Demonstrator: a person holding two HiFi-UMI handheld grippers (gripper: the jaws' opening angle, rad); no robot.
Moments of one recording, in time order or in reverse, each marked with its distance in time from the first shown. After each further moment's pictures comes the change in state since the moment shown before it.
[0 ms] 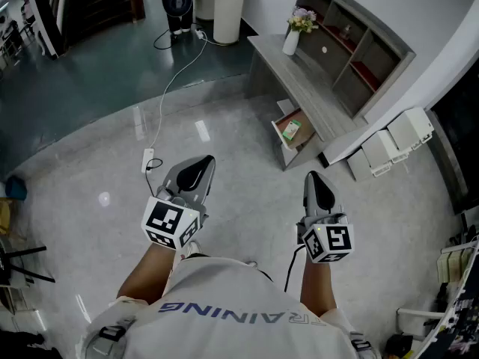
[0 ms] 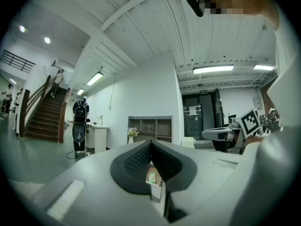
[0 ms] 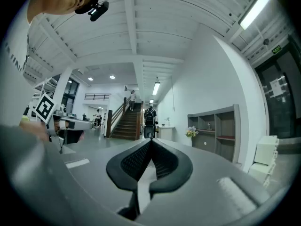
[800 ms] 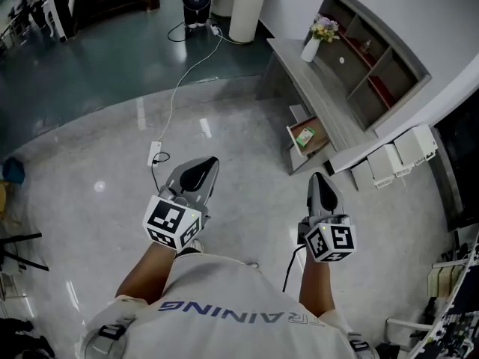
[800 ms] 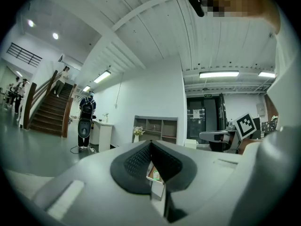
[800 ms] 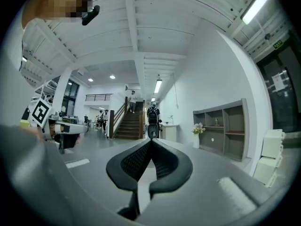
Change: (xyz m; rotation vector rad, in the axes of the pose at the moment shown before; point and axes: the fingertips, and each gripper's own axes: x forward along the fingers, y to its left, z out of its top) left arm -0.037 0.070 -0.011 -0.064 0.000 0.029; right arm 0.048 0.056 -0.006 0.043 0.016 0.026
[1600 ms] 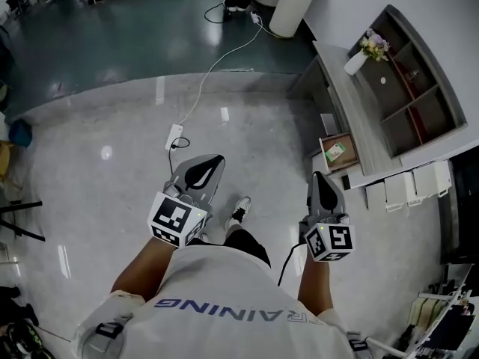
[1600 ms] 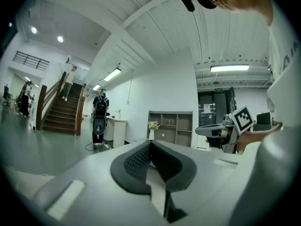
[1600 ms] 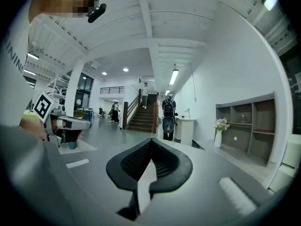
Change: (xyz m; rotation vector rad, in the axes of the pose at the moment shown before) left arm -0.024 0.137 -0.031 0.005 0.051 0.113; right arm 0.131 0.103 -0.039 -0.072 0.096 0.166
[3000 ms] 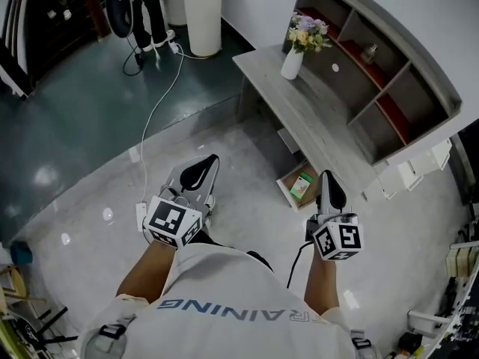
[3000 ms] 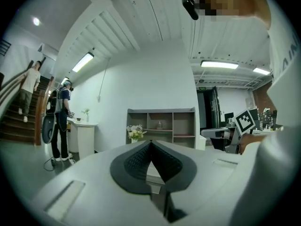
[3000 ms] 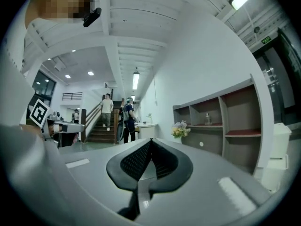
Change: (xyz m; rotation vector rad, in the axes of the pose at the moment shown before) left arm 0.469 -0.014 0.055 0.077 -0.004 -0.302; right arm 0.160 -0.383 0.018 0.149 -0.101 -0.388
